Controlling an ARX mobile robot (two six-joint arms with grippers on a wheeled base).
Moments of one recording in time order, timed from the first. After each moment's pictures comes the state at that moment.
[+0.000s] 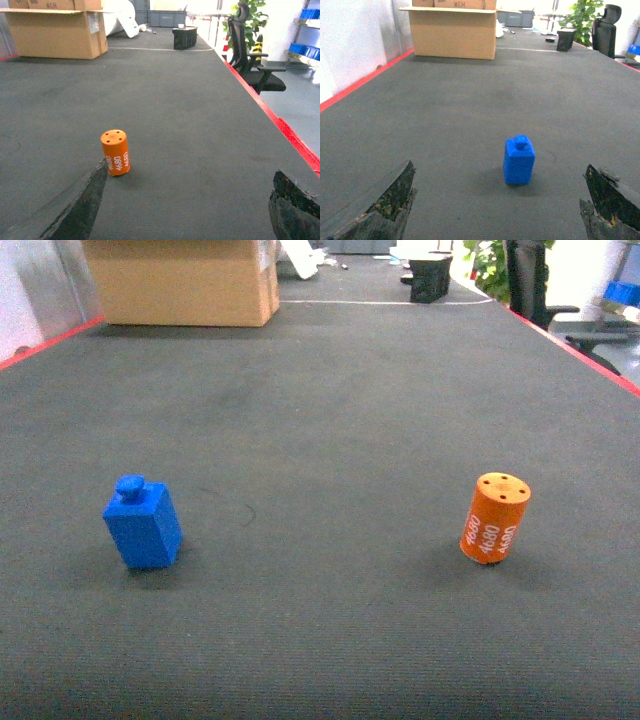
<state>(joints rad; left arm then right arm) 0.00 0.01 0.01 -0.01 0.00 0.00 0.00 0.01 0.01 -0.01 0.00 0.00</state>
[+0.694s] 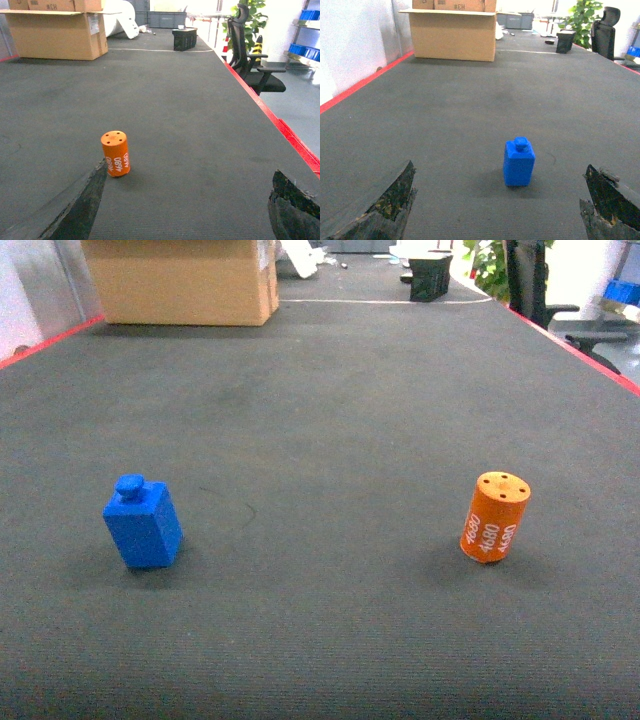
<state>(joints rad) 0.00 0.01 0.01 0.00 0.00 0.00 0.00 0.01 0.01 -0.01 0.00 0.00</state>
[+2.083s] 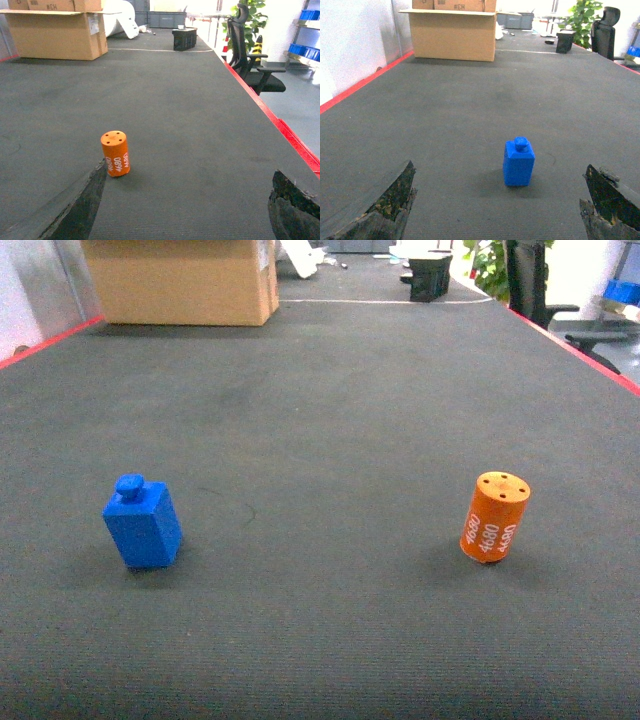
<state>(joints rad) 0.00 0.01 0.01 0.00 0.00 0.00 0.00 0.01 0.01 -0.01 0.00 0.00</state>
